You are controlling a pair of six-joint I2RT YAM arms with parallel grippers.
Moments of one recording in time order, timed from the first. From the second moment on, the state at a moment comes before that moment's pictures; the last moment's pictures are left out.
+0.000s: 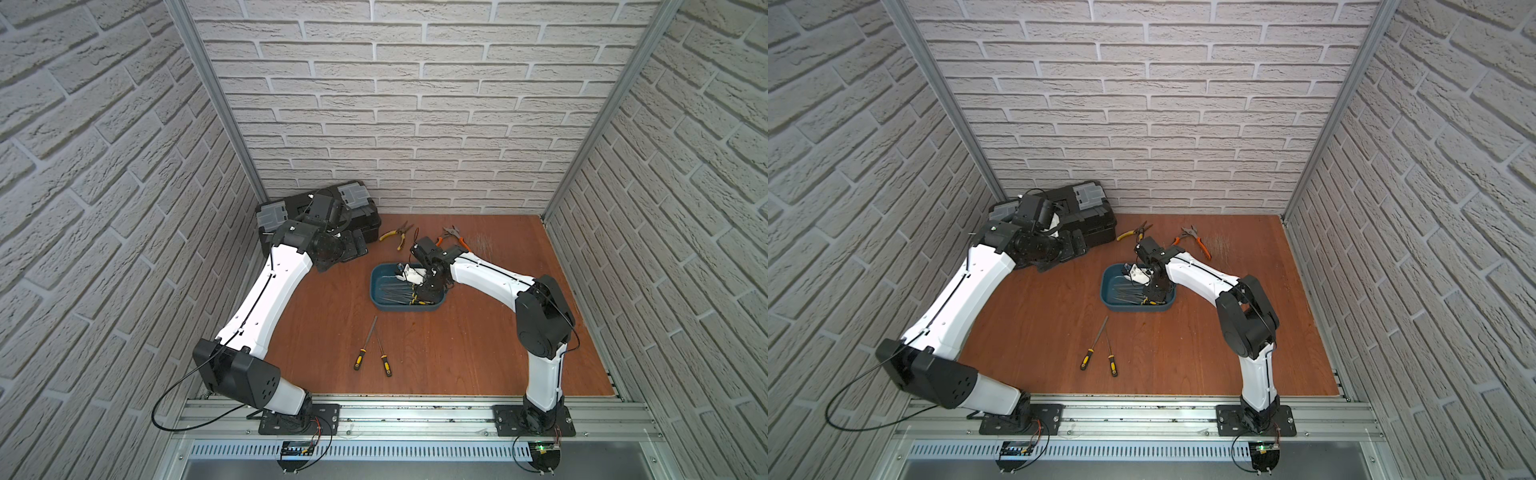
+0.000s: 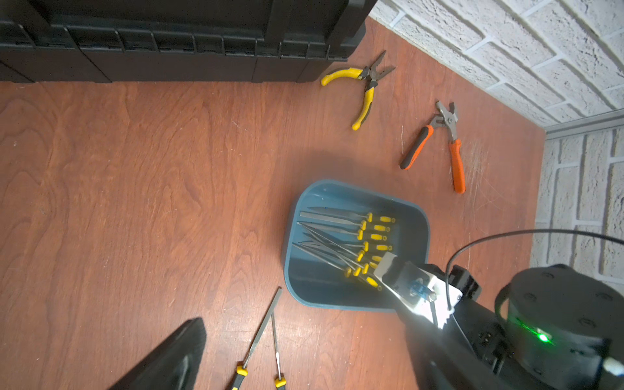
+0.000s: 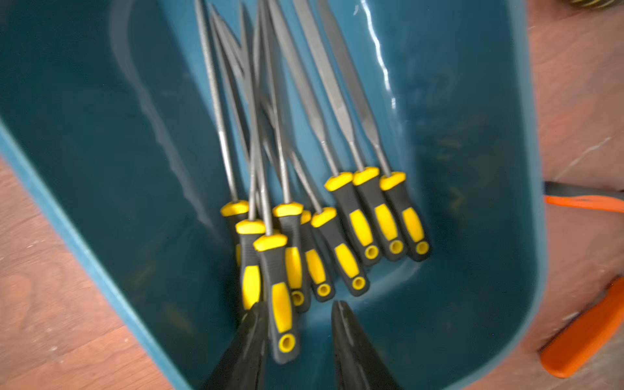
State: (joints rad) left arm -0.33 1.48 1.63 -1.13 0.06 -0.61; right arm 0.60 1.97 1.56 -0.89 0.05 -0.52
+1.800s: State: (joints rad) left arm 0.00 1.28 1.08 -1.01 0.32 -0.41; right arm 1.17 1.92 1.33 -0.69 0.06 0.86
